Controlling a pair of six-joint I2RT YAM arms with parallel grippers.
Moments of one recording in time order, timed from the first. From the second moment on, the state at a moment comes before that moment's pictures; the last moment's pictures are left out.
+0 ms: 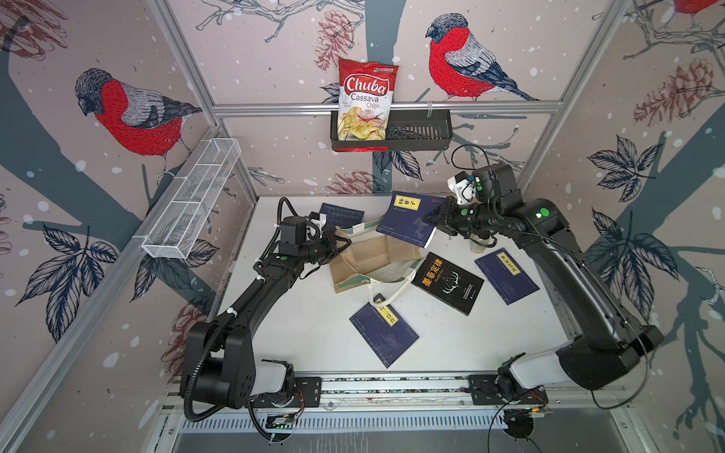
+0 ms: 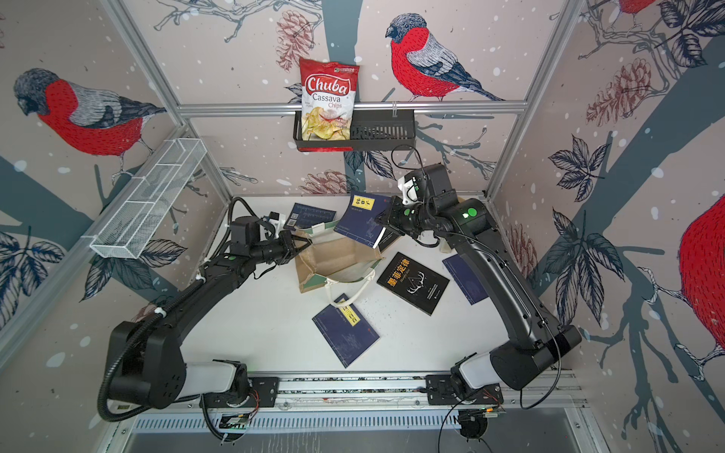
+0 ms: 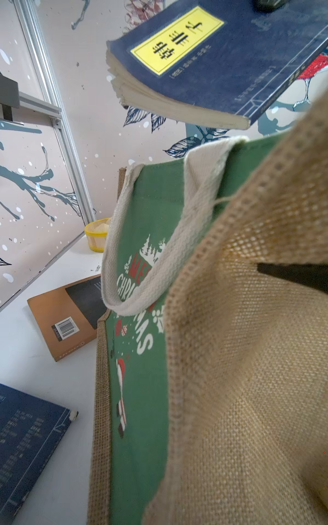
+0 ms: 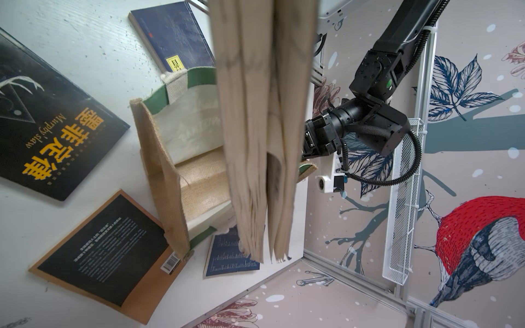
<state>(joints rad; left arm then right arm) -0.18 1.34 0.88 -0.06 0.75 -0.86 0.55 1.44 1.81 -1.03 -0.37 0.77</state>
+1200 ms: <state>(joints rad) -0.01 1.07 1.24 -0.52 0.41 -0.70 0.84 1.62 1.90 -0.87 -0.41 0.78</state>
